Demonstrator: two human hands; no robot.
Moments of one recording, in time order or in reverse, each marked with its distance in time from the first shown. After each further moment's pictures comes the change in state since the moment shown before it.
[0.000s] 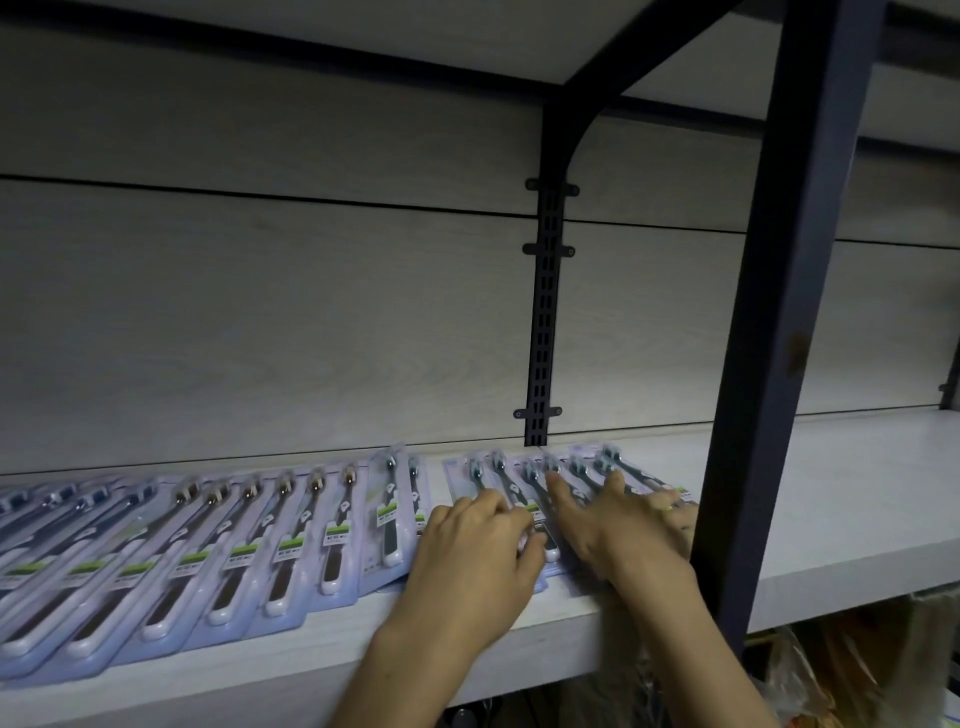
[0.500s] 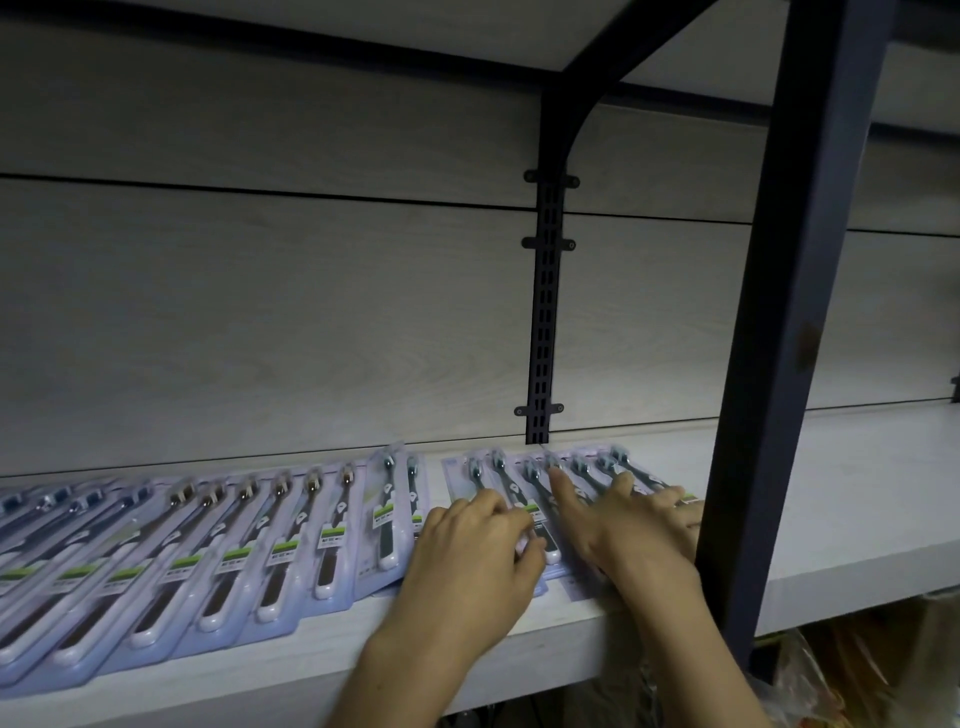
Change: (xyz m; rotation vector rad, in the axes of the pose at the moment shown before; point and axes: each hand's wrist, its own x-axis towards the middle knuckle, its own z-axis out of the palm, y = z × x) left_hand 0.001 -0.001 0.002 -0.019 0.002 0.000; right_hand 0.010 0.001 0.006 -0.027 0.020 0.023
